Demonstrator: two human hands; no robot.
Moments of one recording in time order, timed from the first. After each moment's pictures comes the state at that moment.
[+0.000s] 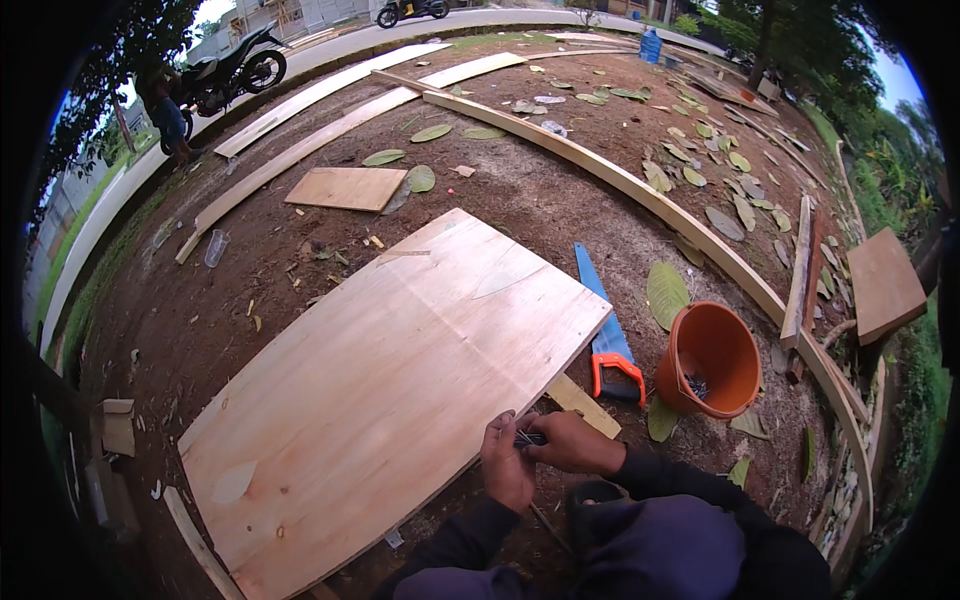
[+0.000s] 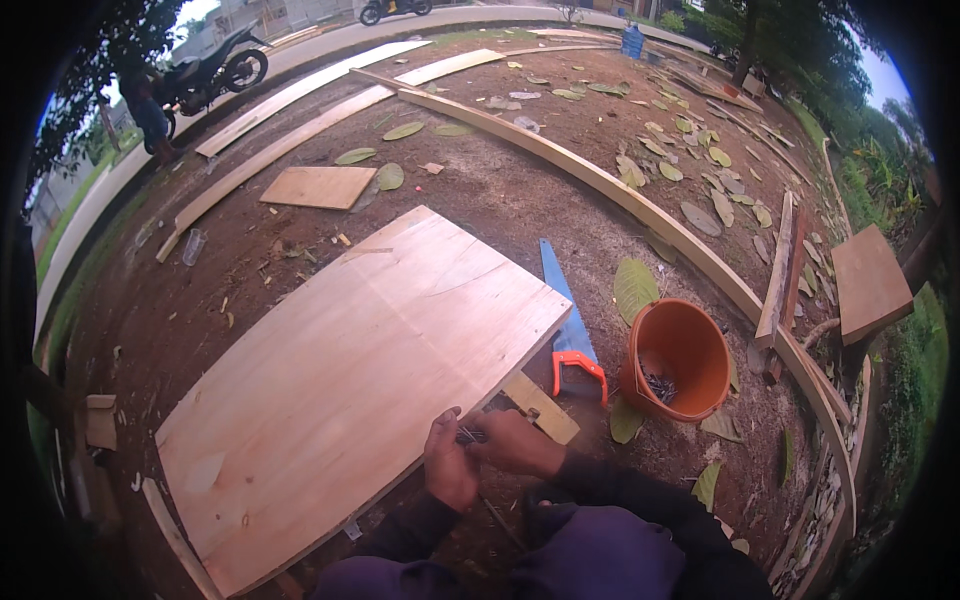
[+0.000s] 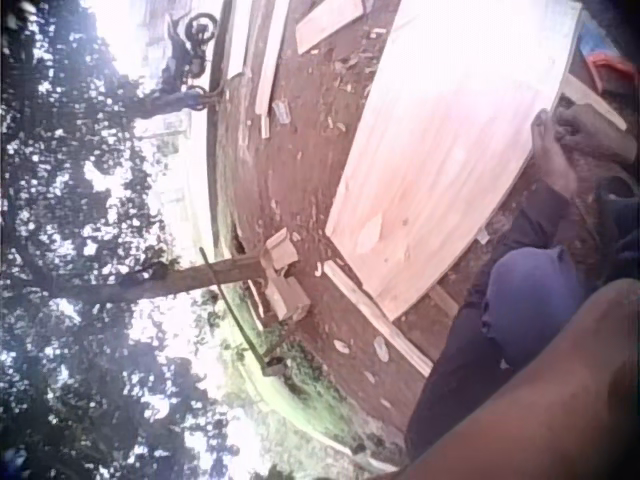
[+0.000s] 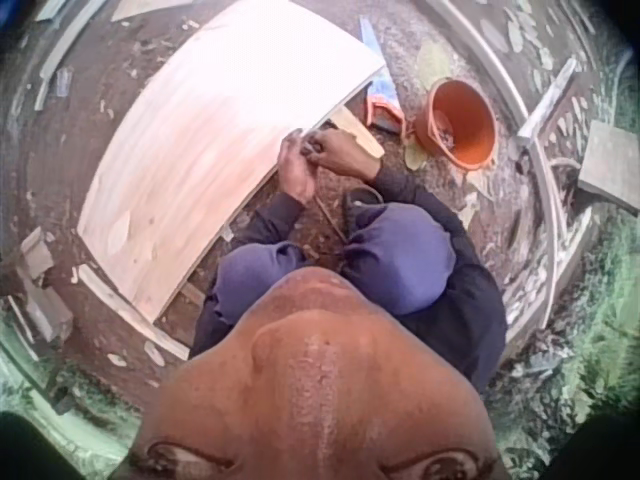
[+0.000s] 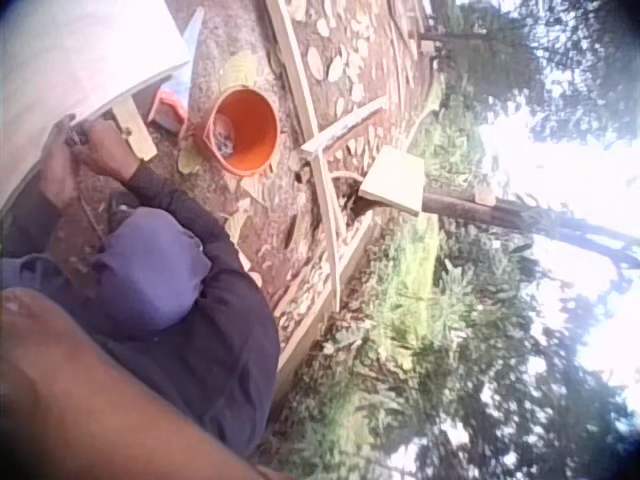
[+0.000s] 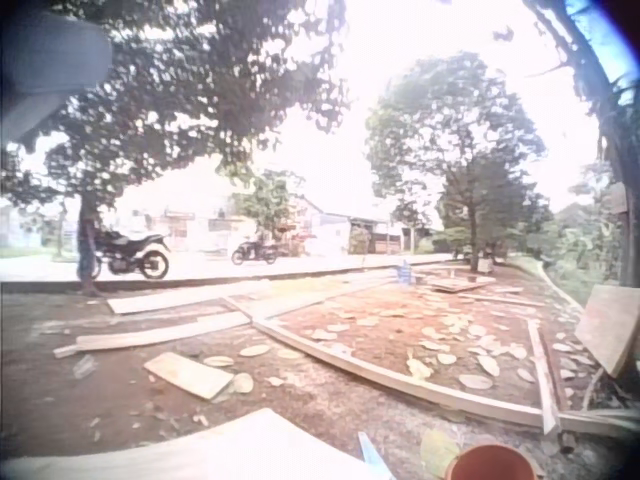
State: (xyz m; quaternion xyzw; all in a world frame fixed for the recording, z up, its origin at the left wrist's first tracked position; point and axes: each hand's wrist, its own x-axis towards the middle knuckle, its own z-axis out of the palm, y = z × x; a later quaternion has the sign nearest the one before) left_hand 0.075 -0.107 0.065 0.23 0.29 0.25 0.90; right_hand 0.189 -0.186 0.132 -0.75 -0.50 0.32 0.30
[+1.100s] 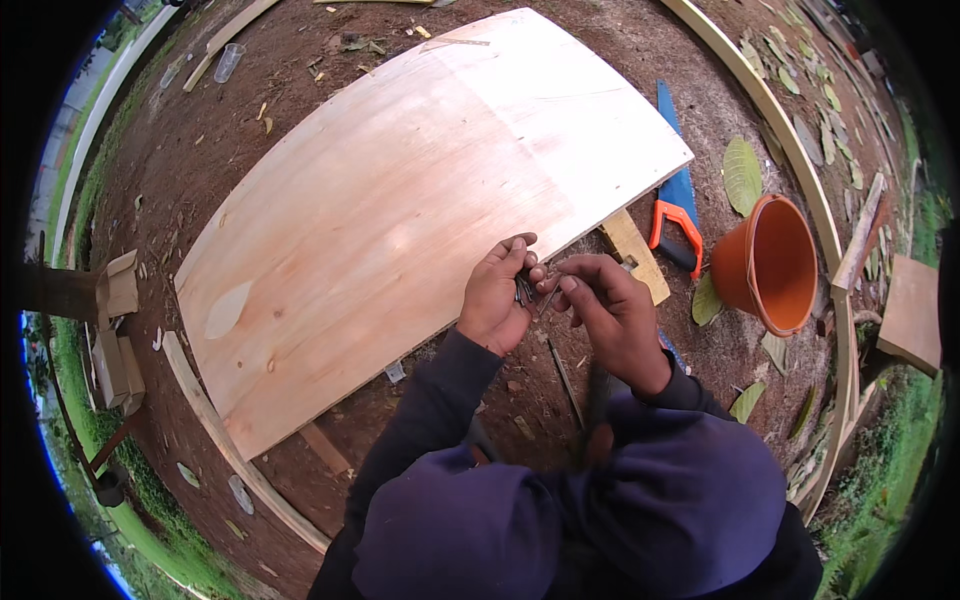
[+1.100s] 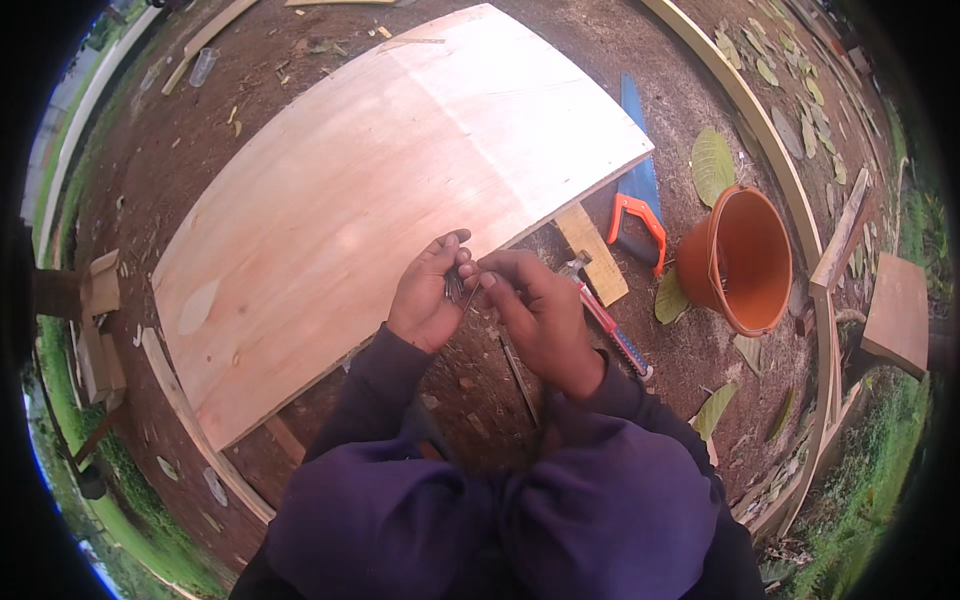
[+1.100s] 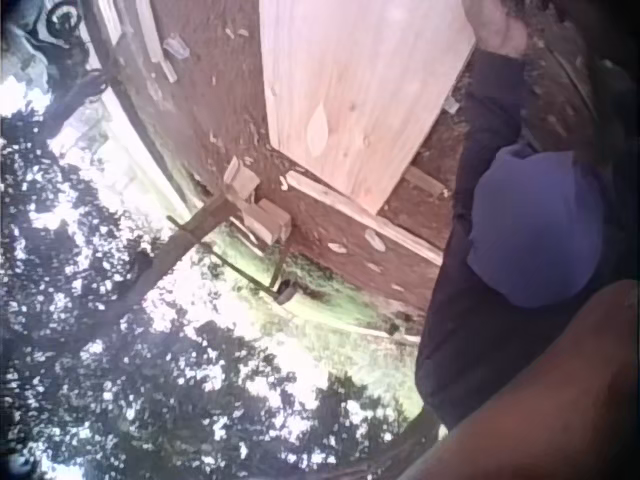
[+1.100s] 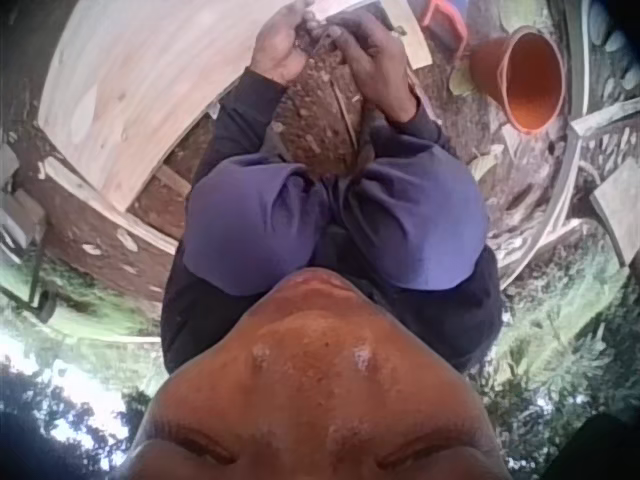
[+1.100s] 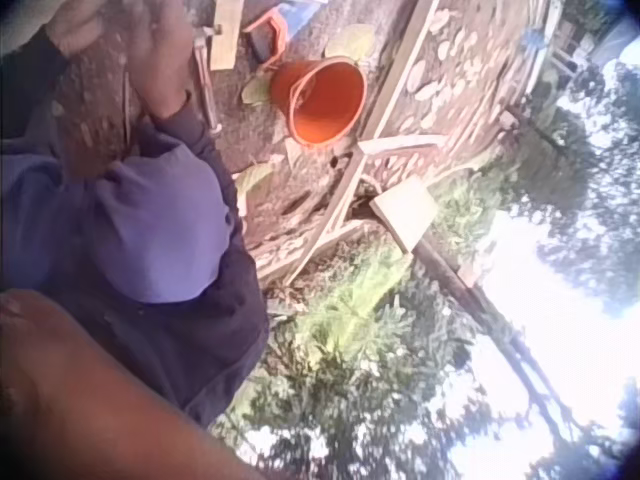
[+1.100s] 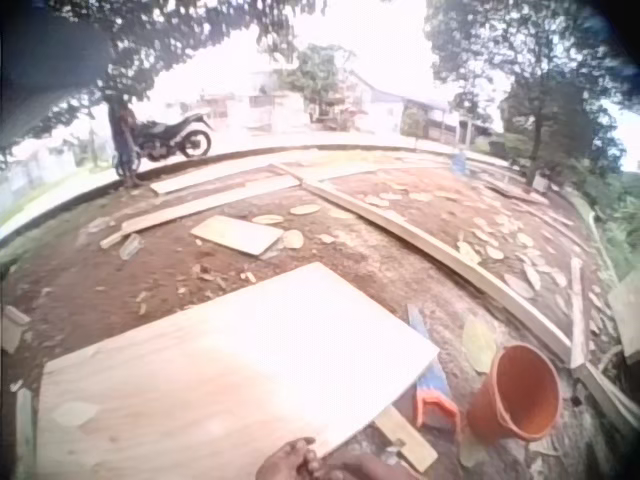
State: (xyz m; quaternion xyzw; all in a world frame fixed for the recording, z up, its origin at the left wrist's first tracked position) left_hand 0.044 -0.054 0.084 0.21 0.34 0.15 0.91; right_hand 0.132 -0.187 0.135 -0.68 -0.31 0.33 0.58
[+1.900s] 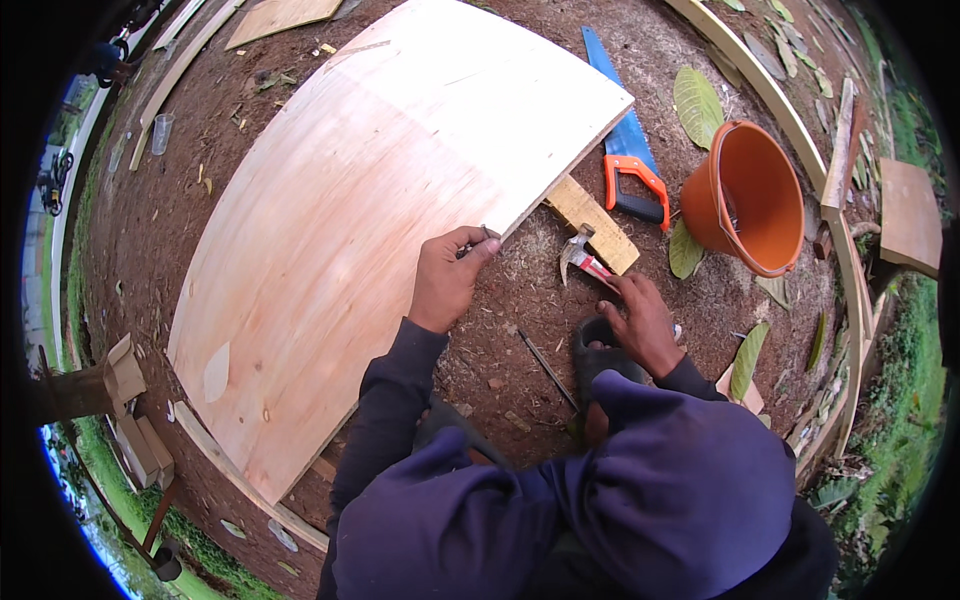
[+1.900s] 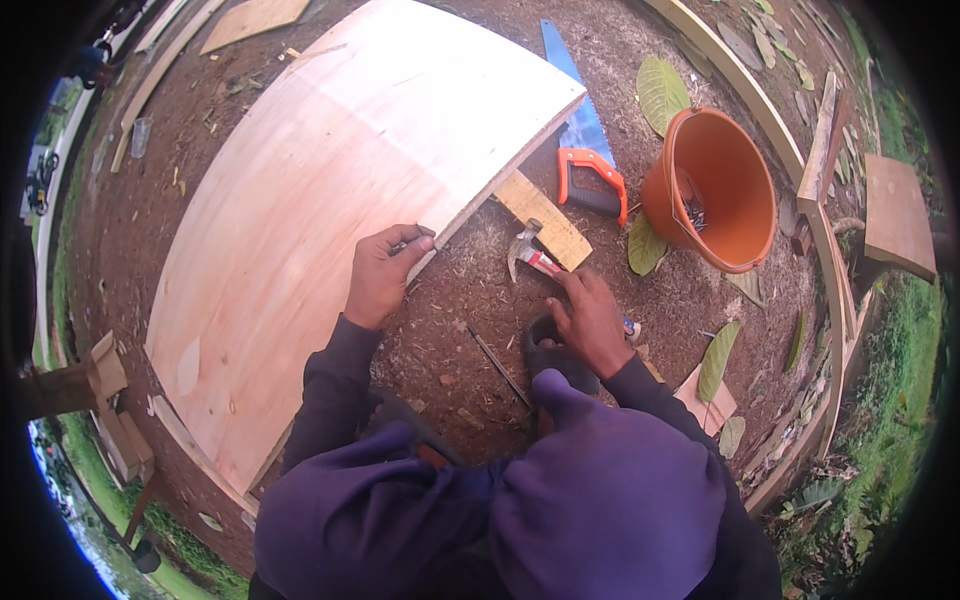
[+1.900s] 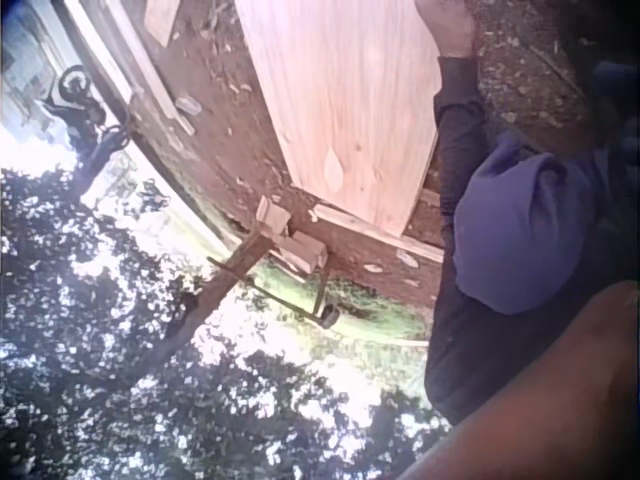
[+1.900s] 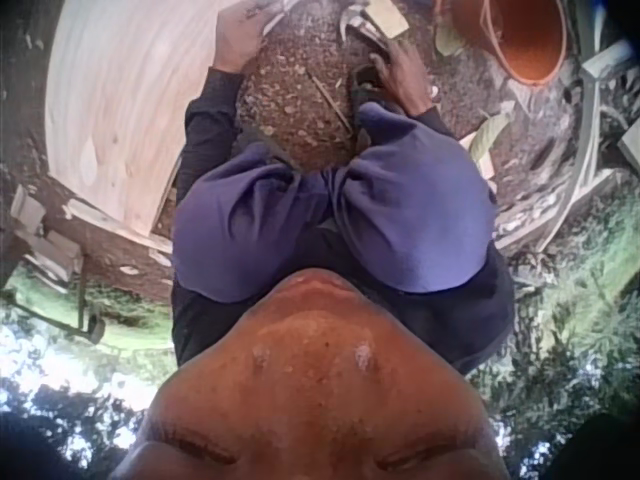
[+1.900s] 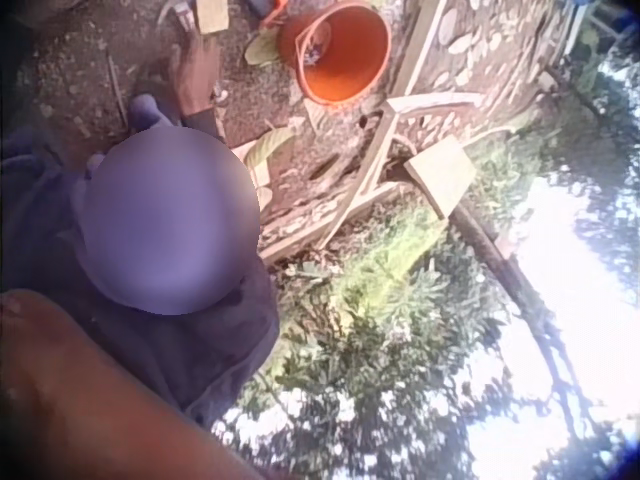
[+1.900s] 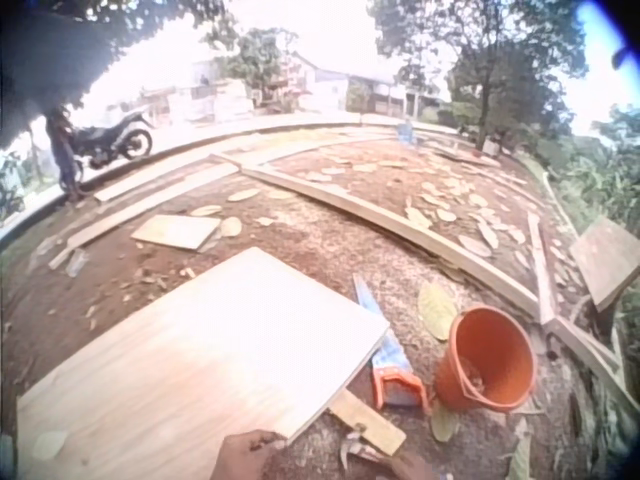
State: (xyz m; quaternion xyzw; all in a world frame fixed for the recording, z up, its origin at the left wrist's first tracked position) left_hand 0.070 -0.026 0.045 0.75 0.23 0.07 0.62; right_hand 0.172 -0.322 0.026 -0.90 -0.34 0.14 0.25
